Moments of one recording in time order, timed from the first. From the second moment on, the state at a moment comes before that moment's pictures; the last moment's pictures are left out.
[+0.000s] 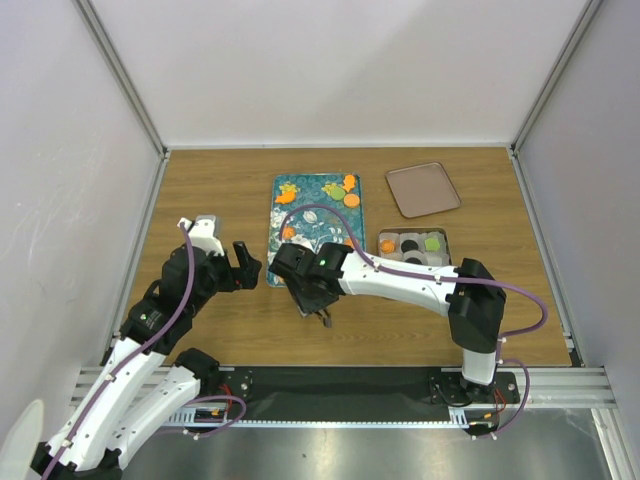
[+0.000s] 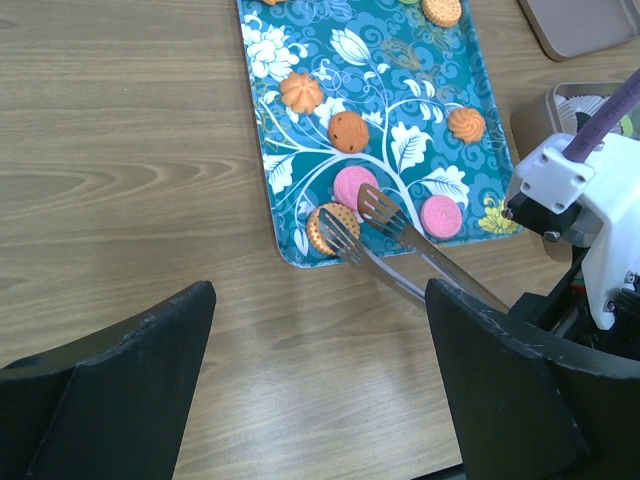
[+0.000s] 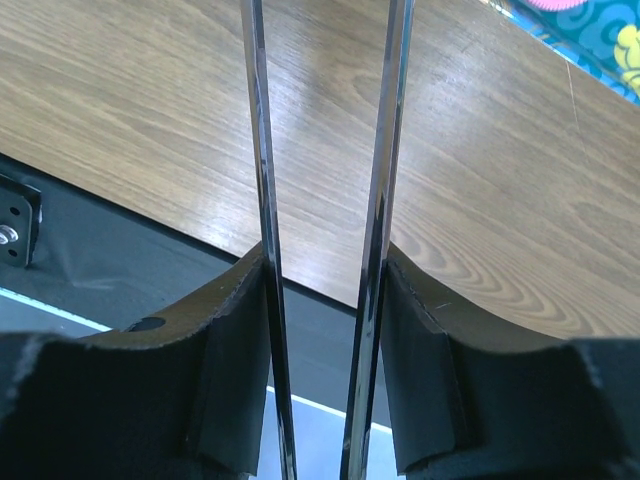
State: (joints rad) left arm -0.47 0.59 0.74 -0.62 -0.15 -0.38; right arm 1.18 1.86 1.58 -0.94 0.18 0.63
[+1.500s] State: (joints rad) left arm -0.47 0.59 0.74 -0.62 -0.15 -0.38; right arm 1.19 1.98 1.72 -1.02 0.16 0.60
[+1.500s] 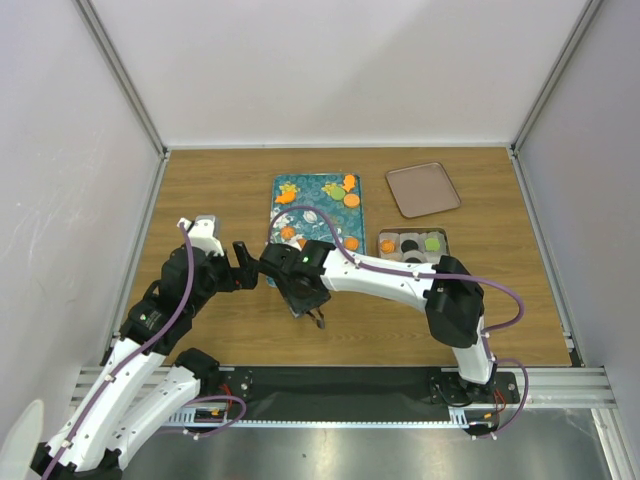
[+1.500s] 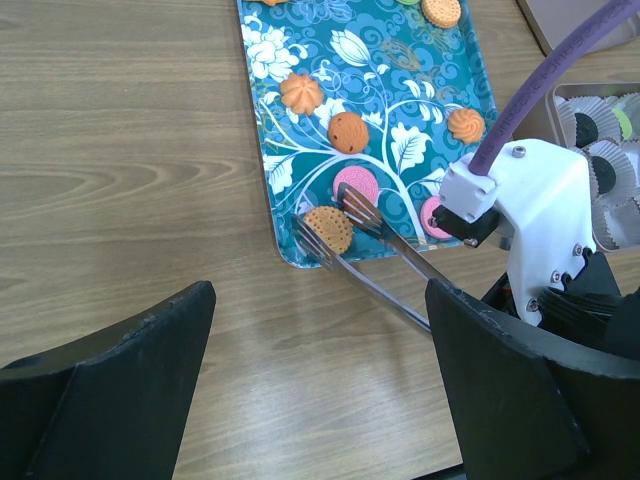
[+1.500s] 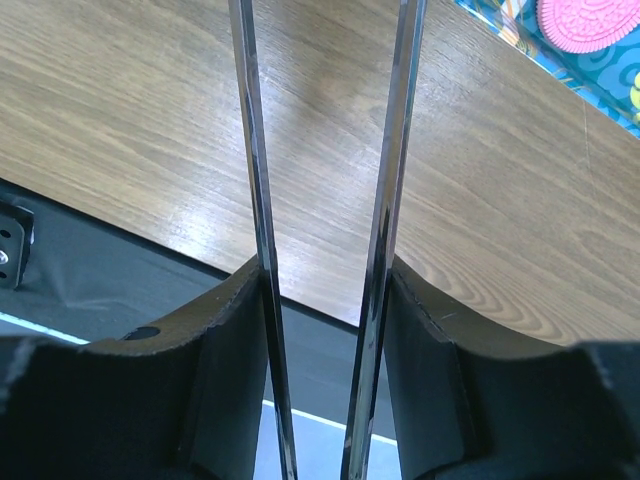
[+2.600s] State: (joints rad) left arm -0.47 0.59 0.74 -0.62 -0.15 -0.38; right arm 1.09 1.81 1.64 -1.06 0.24 0.60
